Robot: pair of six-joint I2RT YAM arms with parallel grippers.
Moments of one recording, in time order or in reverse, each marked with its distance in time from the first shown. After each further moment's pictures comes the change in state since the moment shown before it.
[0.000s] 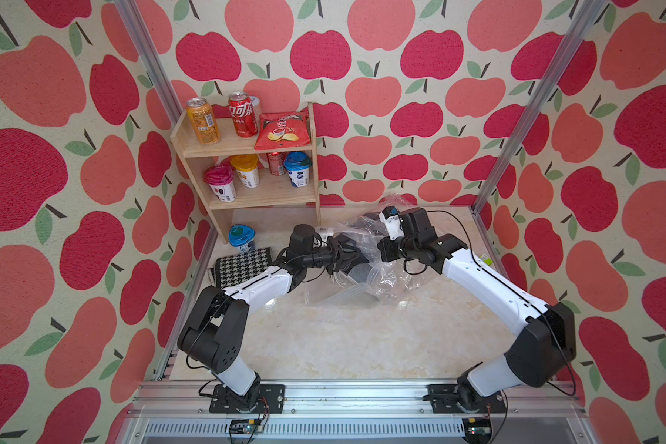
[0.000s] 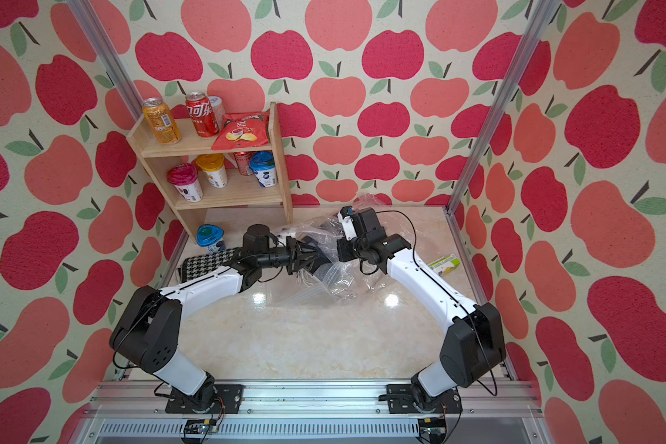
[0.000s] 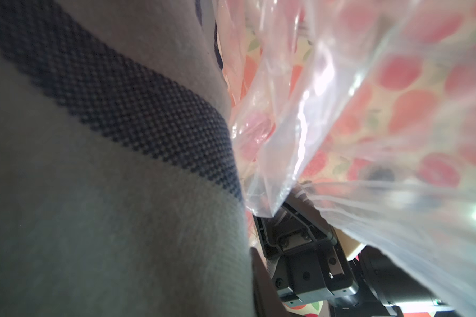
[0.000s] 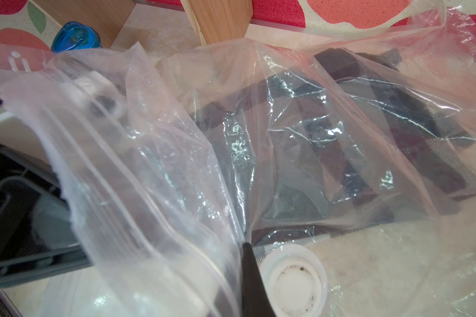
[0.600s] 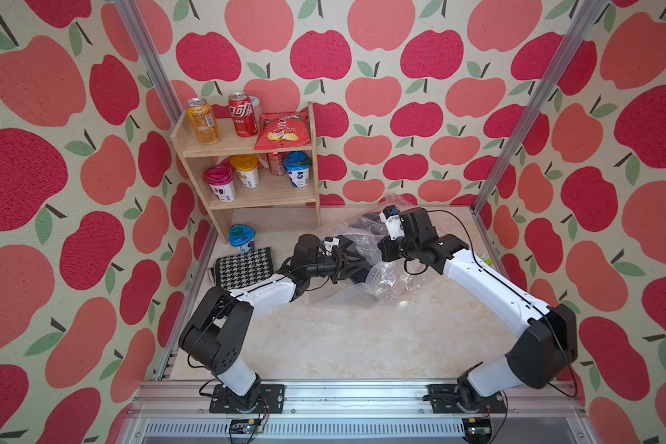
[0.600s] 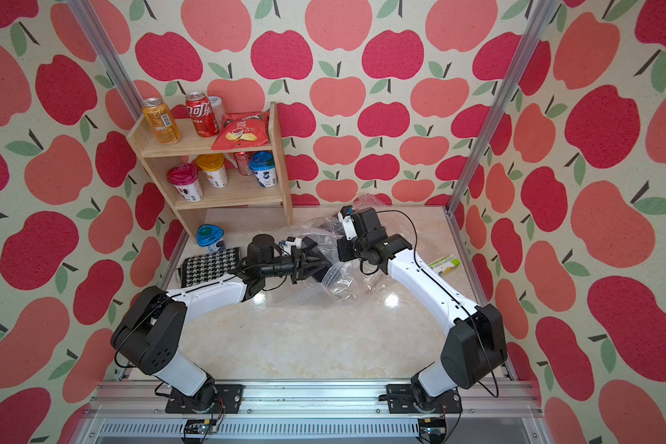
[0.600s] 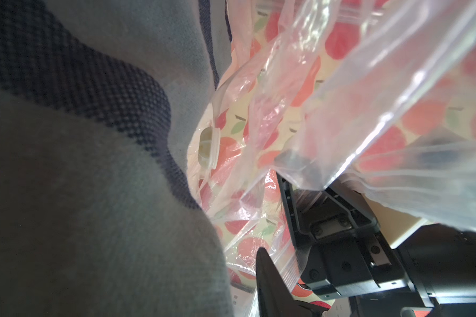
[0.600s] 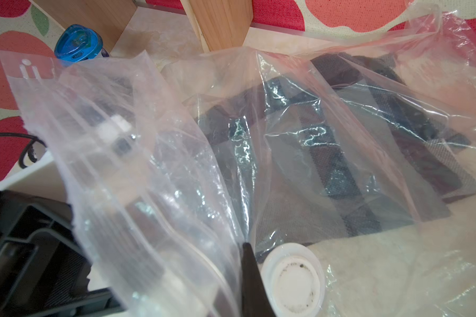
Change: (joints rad) left arm -0.033 -0.004 -0.093 0.092 -0.014 -0.010; right arm 0.000 -0.012 -0.002 0.000 0.004 0.000
